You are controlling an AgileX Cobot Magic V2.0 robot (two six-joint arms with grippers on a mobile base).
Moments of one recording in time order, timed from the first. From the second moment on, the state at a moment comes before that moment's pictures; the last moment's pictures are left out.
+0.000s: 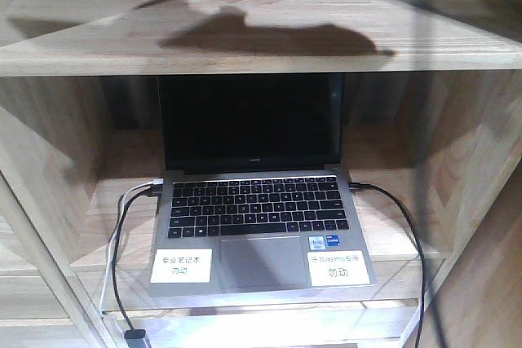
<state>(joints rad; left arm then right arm) 0.04 -0.01 0.03 0.06 0.19 0.04 0.34 1.74 -2.09 1.06 1.24 -0.68</state>
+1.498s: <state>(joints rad) 0.04 -0.01 0.03 0.06 0.19 0.04 0.34 2.05 -2.21 1.10 1.02 -0.77</state>
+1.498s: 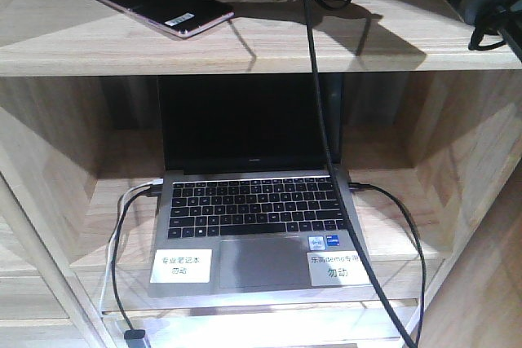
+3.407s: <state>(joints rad) 0.04 -0.01 0.03 0.06 0.19 0.04 0.34 1.61 -2.07 0.40 0.90 -0.37</state>
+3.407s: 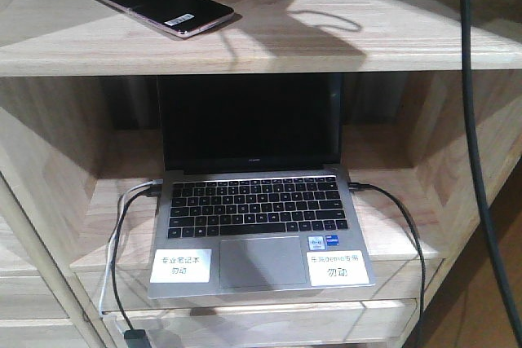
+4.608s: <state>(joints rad) 0.04 -0.01 0.03 0.06 0.19 0.04 0.34 0.23 -0.50 0.55 0.40 -0.55</state>
